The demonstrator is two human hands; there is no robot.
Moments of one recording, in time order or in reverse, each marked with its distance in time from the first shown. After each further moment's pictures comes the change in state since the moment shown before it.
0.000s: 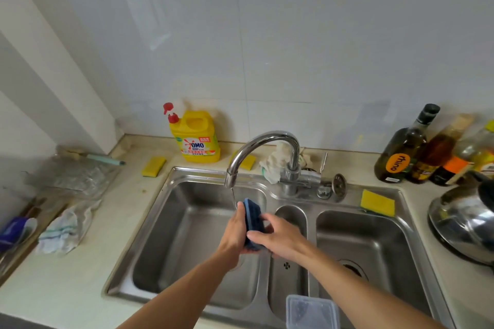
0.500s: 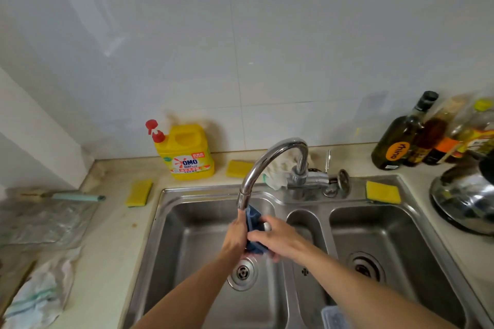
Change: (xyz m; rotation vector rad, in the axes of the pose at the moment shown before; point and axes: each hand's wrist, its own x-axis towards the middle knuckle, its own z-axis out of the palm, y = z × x) left_hand 0.064 0.040 -0.046 0.245 -0.056 -0.049; right_hand 0.071 -0.039 0.036 0.112 0.098 0.183
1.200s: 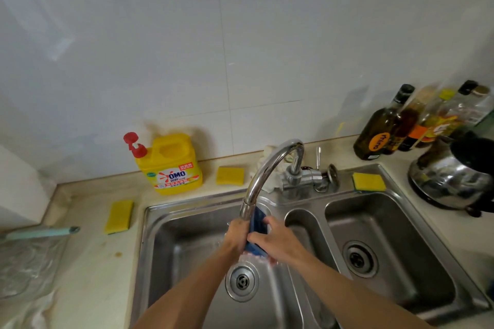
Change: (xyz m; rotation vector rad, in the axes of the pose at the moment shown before) left_hand 0.041 0.014 -0.021 0.273 -0.218 0.131; right_hand 0.023 -0.006 0.028 0.109 0.202 0.082
